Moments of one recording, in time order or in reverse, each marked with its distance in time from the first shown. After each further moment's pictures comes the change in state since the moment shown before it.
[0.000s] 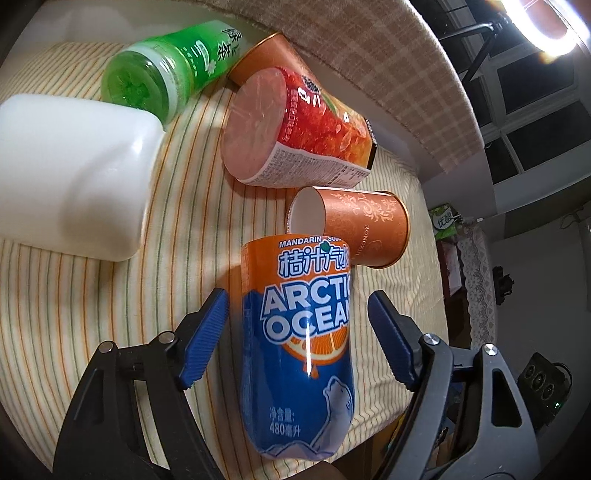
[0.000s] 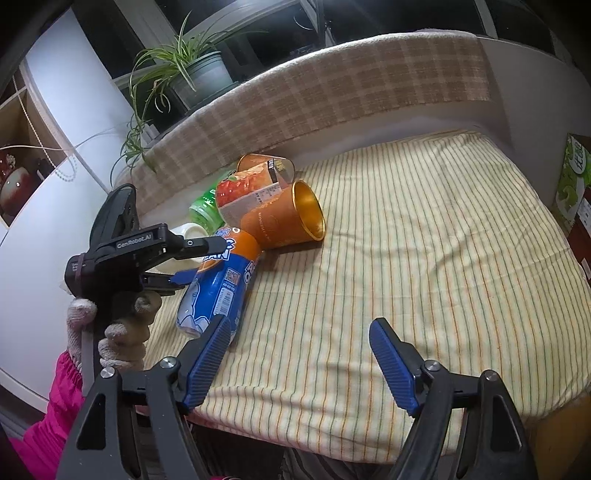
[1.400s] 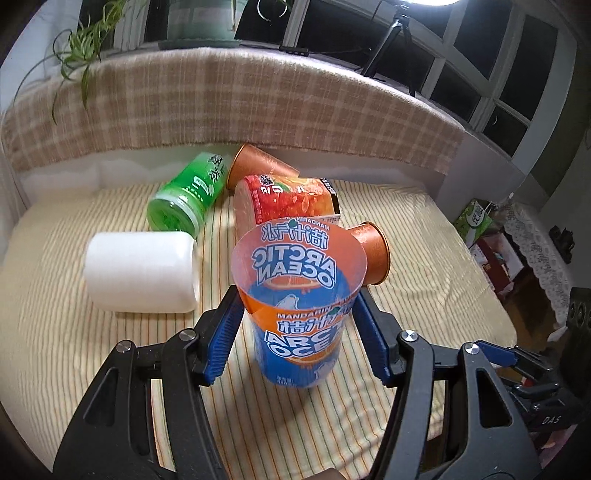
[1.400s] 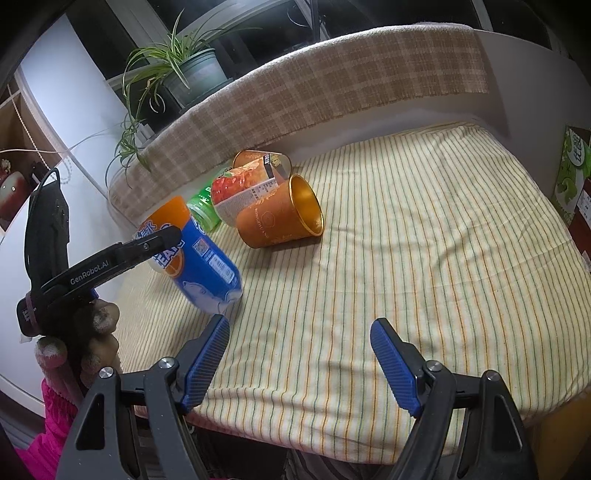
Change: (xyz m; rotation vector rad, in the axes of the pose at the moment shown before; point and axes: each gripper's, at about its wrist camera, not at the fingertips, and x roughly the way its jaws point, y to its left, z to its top) left arm -0.058 -0.064 -0.040 0.353 -0.330 0.281; right arm 0.007 0.002 -0.001 0.022 0.012 -0.006
